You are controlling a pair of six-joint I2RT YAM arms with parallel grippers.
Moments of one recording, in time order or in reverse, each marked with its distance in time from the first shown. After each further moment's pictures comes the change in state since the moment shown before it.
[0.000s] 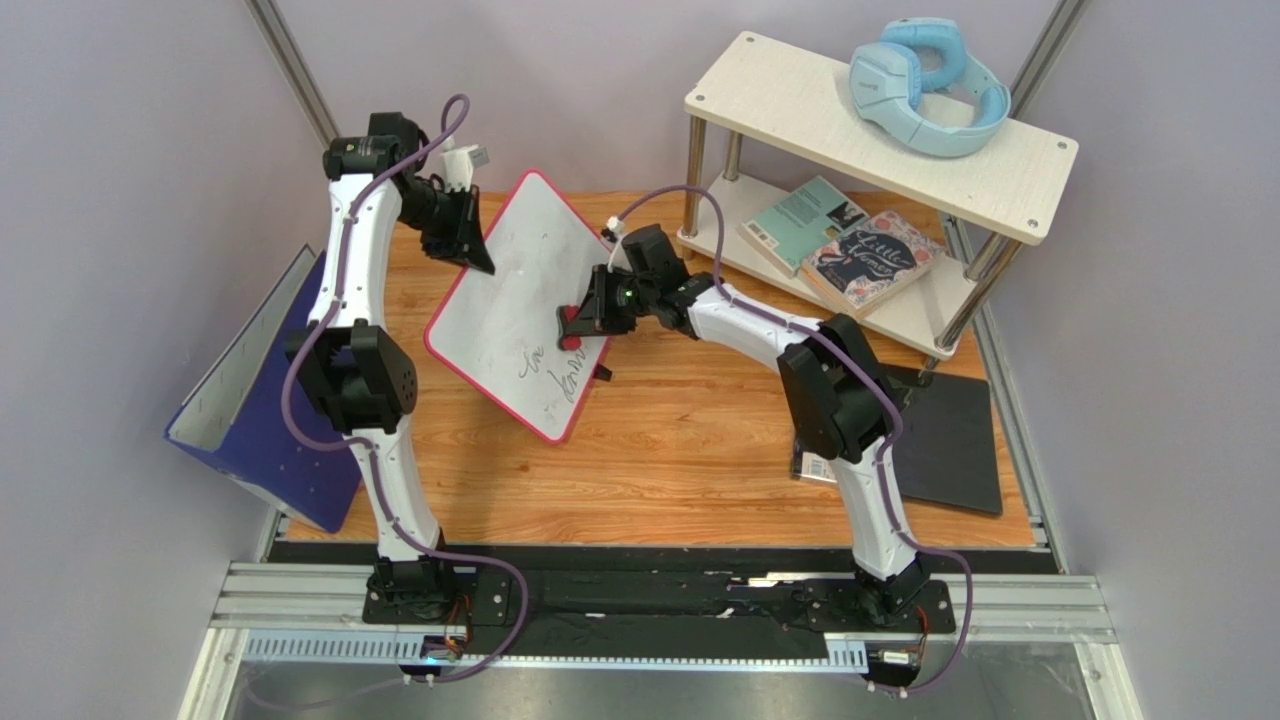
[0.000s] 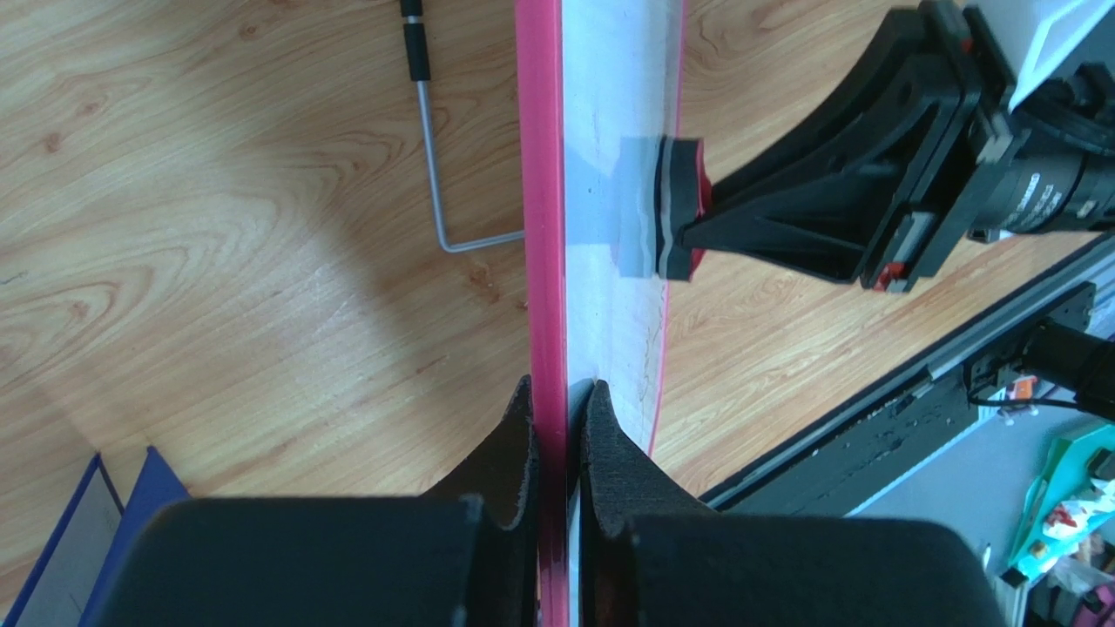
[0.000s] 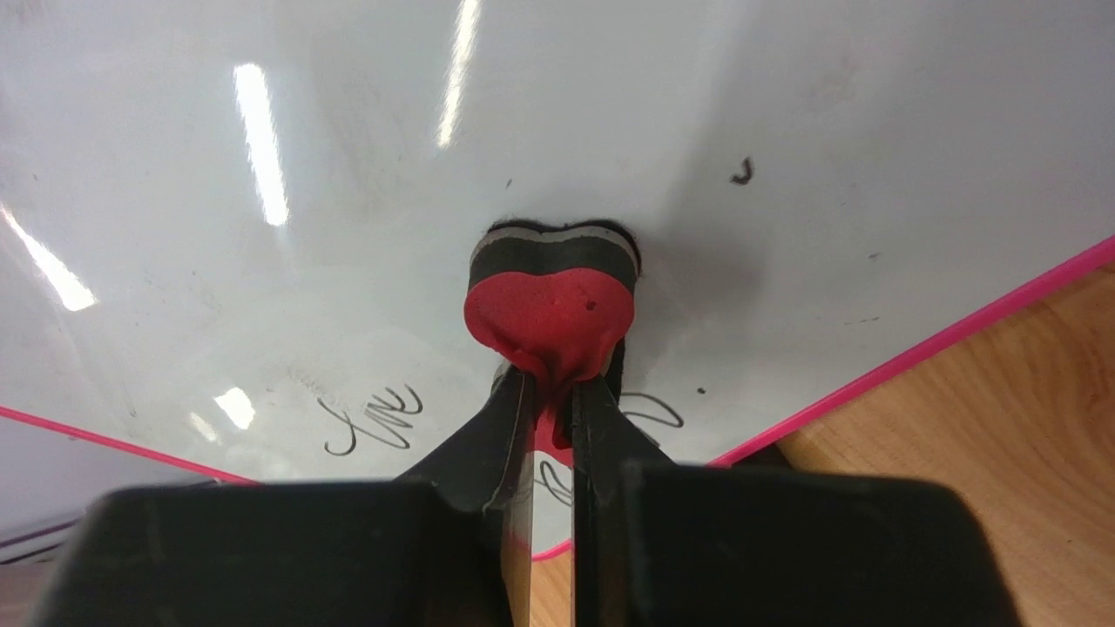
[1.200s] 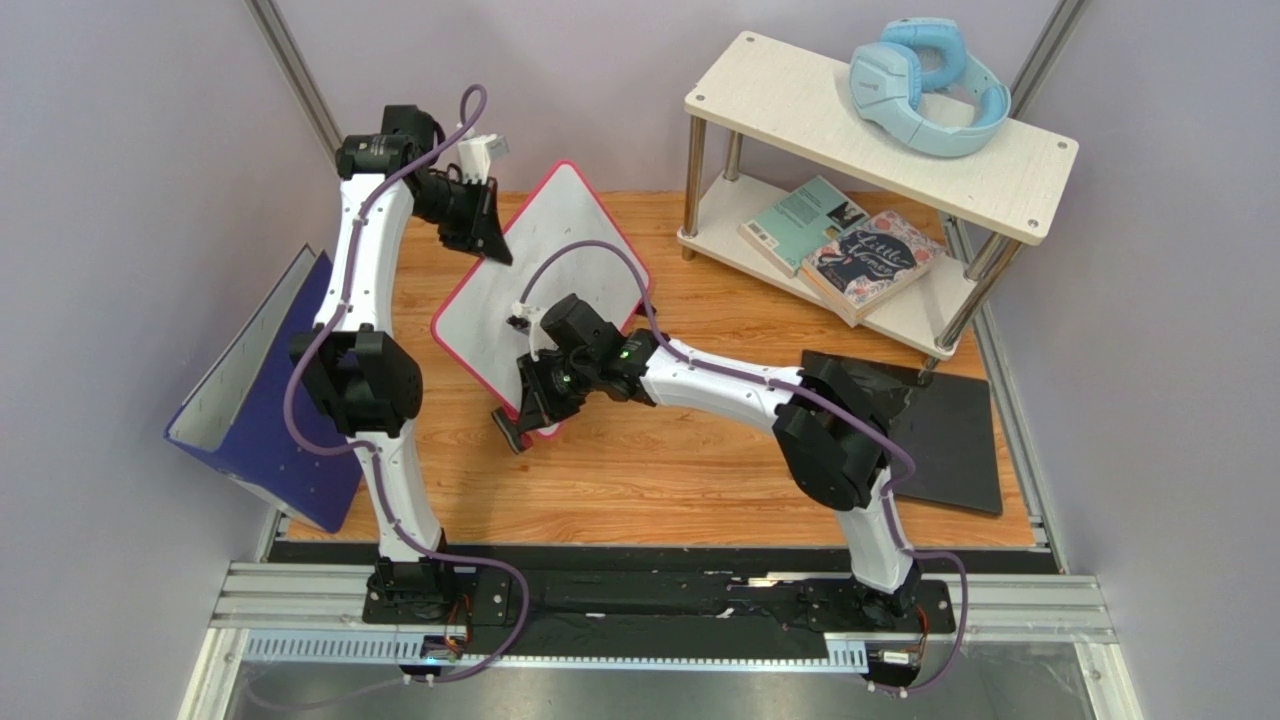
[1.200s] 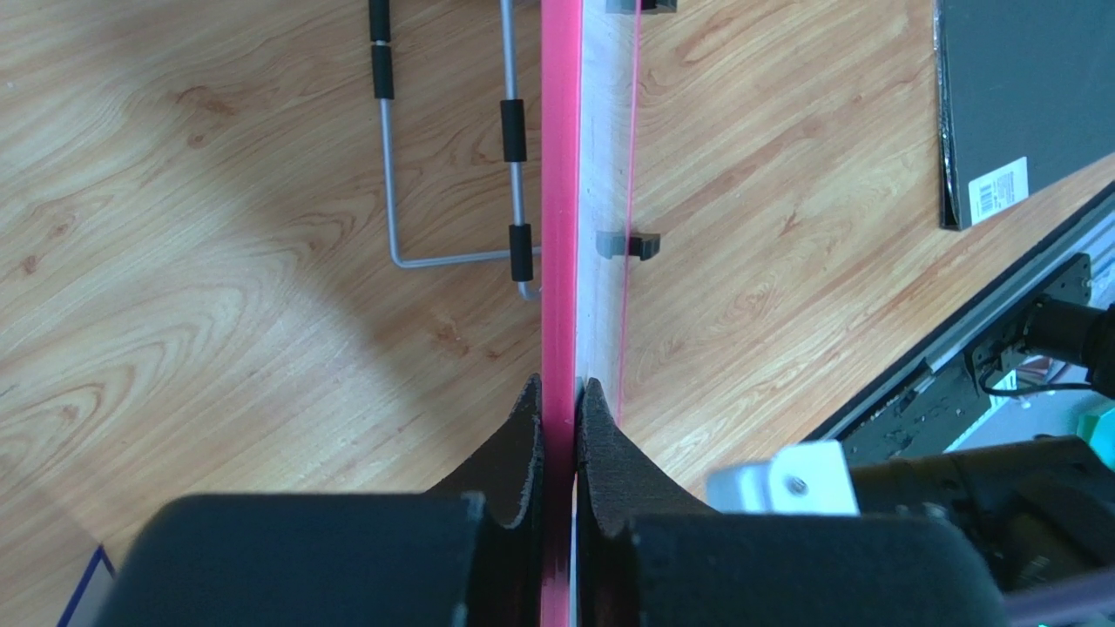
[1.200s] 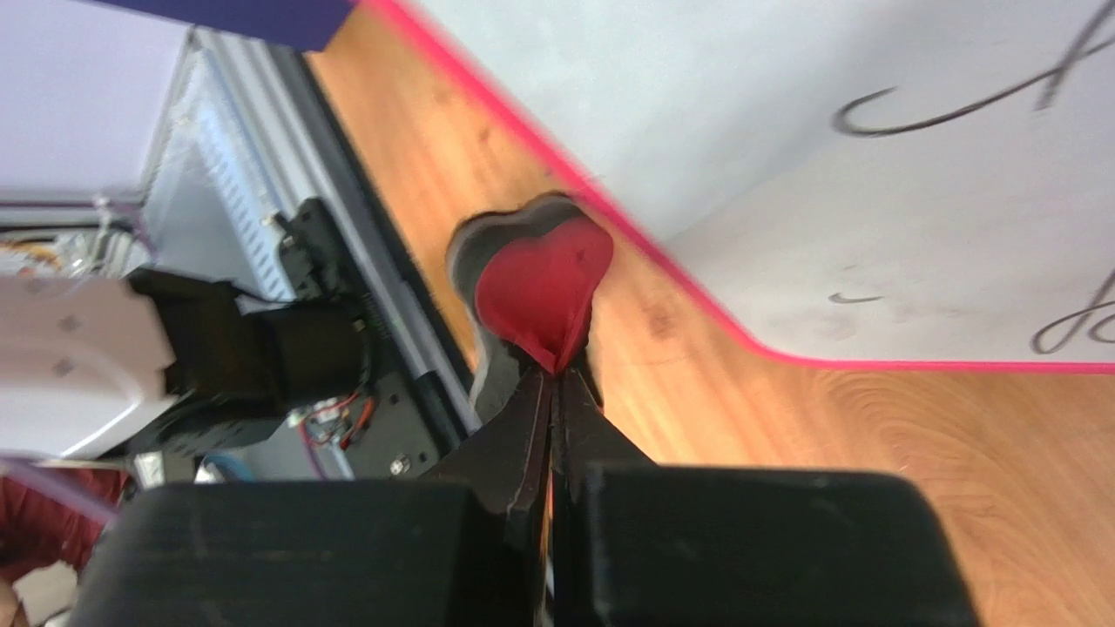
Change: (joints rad) left arm -0.045 -0.023 0.000 0.051 0.061 0.035; right arm 0.318 -0.129 -0.066 -0.181 0.069 -0.204
